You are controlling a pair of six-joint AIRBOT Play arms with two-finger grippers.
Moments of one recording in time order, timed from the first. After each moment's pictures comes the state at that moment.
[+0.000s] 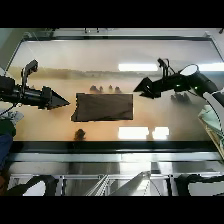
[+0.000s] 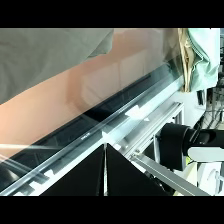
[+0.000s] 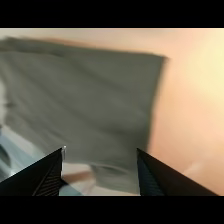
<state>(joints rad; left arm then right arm) 0.20 -1.21 1.05 -2.51 1.54 1.98 0.06 -1.66 1.26 -0.68 1.13 1.32</state>
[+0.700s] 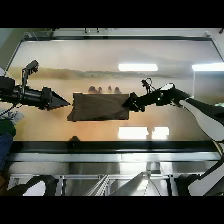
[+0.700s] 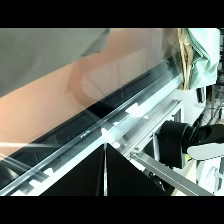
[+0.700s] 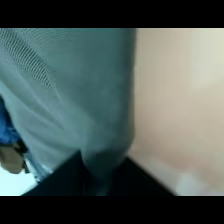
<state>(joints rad) 0.20 -1.21 1.05 -2.51 1.55 1.98 0.17 -1.87 1.21 -0.34 1.10 1.15</state>
